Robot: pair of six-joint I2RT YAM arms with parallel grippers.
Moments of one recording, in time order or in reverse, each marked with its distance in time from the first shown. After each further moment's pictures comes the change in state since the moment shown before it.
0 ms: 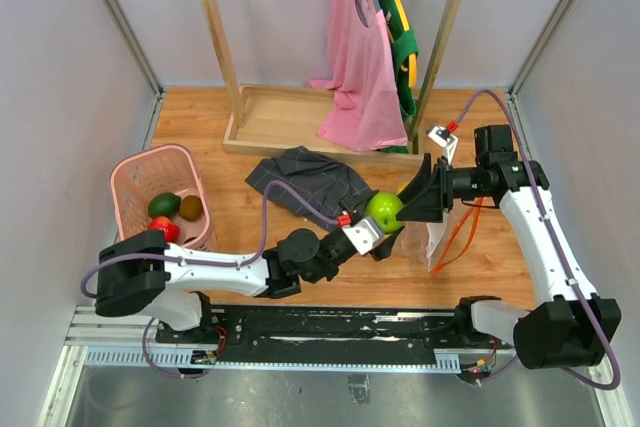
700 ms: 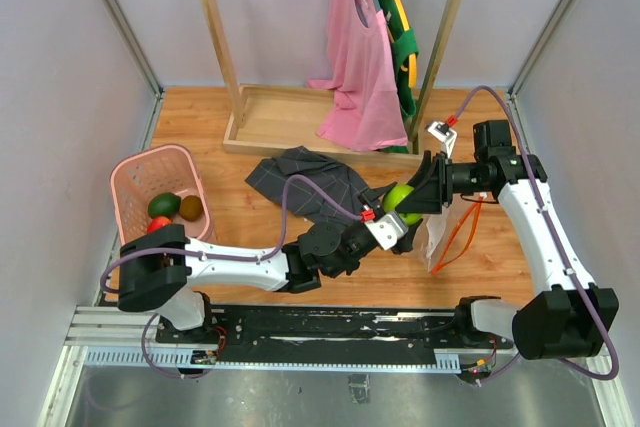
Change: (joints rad) left arm 0.000 0.102 0.136 -0.013 -0.008 0.040; right arm -0.003 0.040 0.032 -0.011 -0.018 0.012
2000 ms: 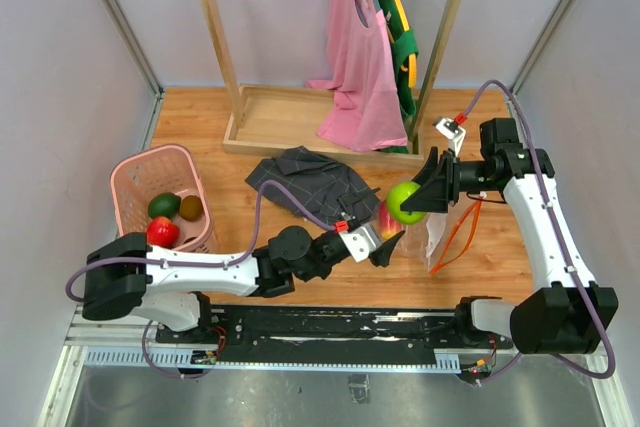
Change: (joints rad) left arm 0.001 -0.217 -0.157 -0.061 0.101 0.053; right arm -0.051 0.019 0.067 -0.163 -0.022 -0.166
